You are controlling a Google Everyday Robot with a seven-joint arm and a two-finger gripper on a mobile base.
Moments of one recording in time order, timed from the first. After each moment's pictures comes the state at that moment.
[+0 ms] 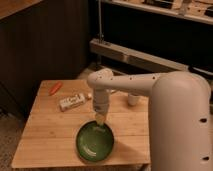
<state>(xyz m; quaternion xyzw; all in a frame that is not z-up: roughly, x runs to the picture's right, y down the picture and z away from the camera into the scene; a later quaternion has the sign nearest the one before) -0.029 0.180 0.774 -0.48 0.09 0.16 0.86</state>
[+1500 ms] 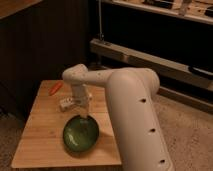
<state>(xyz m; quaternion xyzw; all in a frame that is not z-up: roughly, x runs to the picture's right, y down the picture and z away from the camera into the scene) -0.124 0.145 0.826 -0.48 0.11 0.10 0.86</state>
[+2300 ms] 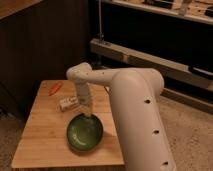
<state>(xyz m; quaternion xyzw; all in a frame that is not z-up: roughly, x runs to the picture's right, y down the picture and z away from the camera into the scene) -0.099 0.136 0.827 -0.48 0.11 0.09 0.87</state>
